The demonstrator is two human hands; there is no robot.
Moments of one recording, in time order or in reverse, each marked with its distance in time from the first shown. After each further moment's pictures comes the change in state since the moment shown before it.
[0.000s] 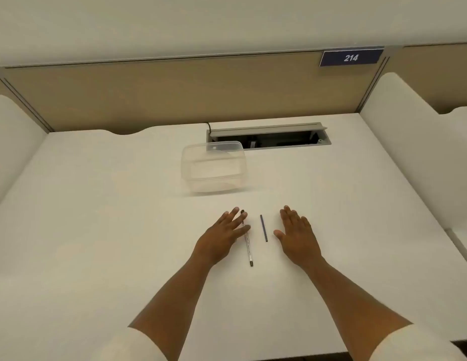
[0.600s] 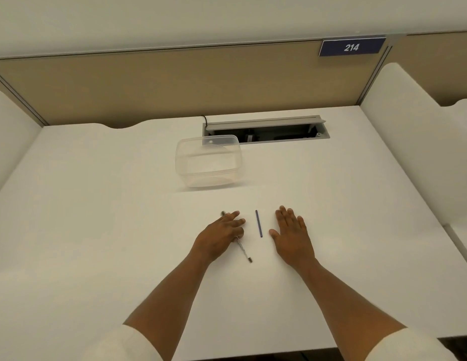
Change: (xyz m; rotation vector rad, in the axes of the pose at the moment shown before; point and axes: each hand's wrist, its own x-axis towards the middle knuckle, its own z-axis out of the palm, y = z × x) left_hand 0.011 0.013 -0.002 -0.140 -0.134 -0.127; right_hand -0.009 0.000 0.005 0.028 -0.063 0.058
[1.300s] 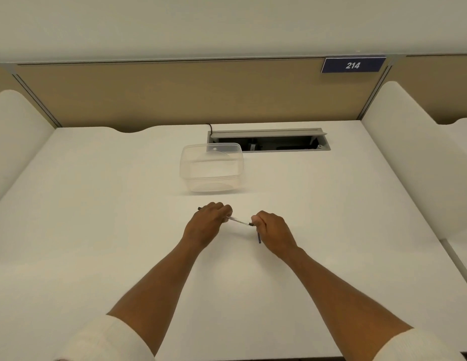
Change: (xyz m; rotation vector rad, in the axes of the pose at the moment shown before) left_hand -0.001 -0.008 -0.046 -0.054 0.227 -0.245; right_hand 0.020 -0.050 -0.045 0.506 0.058 -0.118
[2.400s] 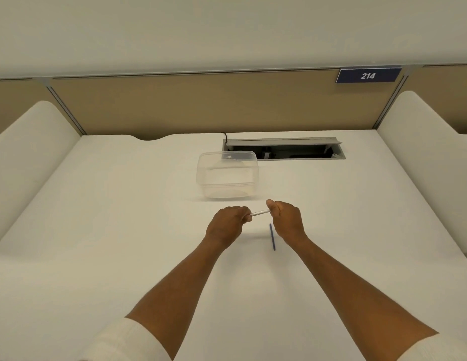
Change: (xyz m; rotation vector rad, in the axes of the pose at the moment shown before) left_hand 0.008 0.021 -0.020 -0.125 0.028 -0.082; right_hand 0.039 -0.029 -0.009 0.019 0.150 0.105
